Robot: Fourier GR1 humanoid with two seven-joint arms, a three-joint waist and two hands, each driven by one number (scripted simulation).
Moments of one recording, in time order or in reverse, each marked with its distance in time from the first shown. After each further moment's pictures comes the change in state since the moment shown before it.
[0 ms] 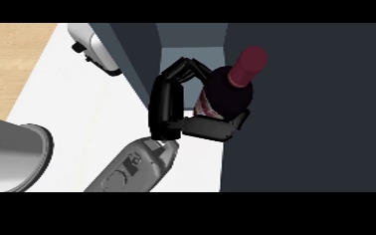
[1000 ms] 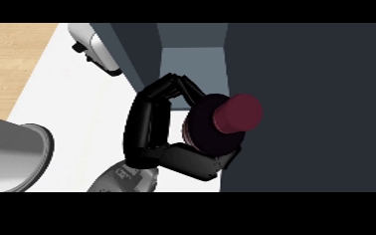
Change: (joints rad) left arm 0.154 0.000 0.020 -0.265 -0.151 -0.170 0.172; right arm 0.013 0.004 0.015 -0.005 0.016 -0.012 -0.002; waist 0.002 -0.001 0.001
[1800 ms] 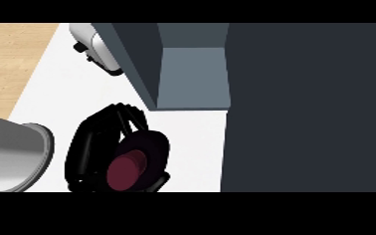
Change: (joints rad) left arm 0.376 0.001 0.237 -0.148 0.030 -0.458 -0.130; right arm -0.013 -0.002 0.008 -0.002 0.009 -0.019 0.005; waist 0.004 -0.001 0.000
